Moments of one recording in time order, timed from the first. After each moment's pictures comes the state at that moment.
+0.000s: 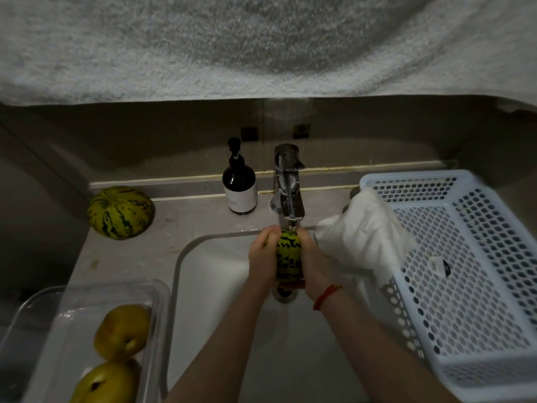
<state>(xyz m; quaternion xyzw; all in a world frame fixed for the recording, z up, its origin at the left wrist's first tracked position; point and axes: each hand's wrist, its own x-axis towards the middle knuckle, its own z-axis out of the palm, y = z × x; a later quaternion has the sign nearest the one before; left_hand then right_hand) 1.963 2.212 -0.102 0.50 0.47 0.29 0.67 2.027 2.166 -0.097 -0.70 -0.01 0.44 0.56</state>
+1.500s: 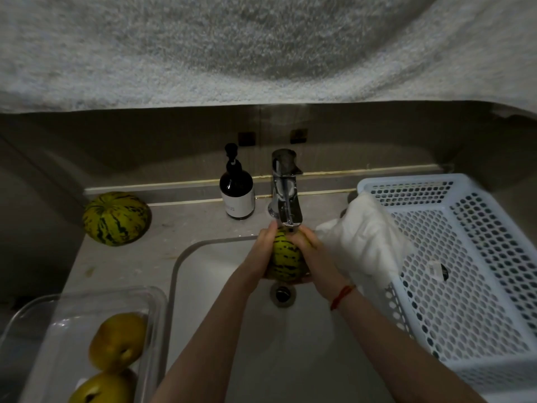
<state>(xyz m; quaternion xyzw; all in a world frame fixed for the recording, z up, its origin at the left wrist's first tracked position) 1.962 2.238 -0.095 0.51 0.45 0.06 0.73 2.052 2.157 -0.093 -0.68 -0.23 0.45 0.54</state>
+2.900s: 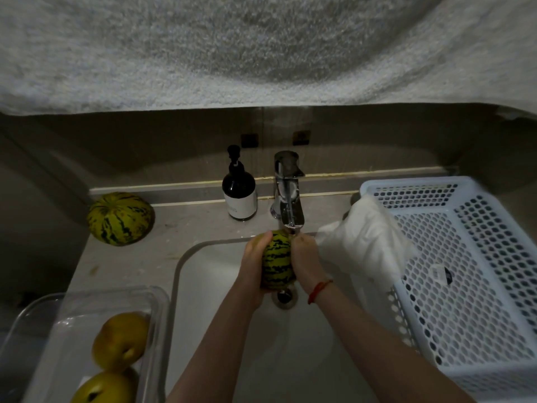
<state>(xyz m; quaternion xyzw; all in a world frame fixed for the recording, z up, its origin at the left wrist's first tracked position) 1.943 2.220 -0.093 0.34 0.44 0.17 0.82 2.036 2.190 -0.105 -0.78 -0.17 0.33 0.51</state>
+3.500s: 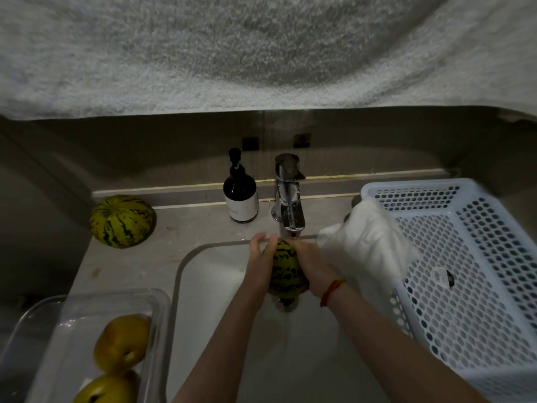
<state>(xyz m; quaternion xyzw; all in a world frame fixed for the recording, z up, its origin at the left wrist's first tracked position) 1.952 2.217 -0.084 0.50 0.47 0.17 0.71 2.048 2.176 -0.101 -0.74 -0.23 0.45 0.44</state>
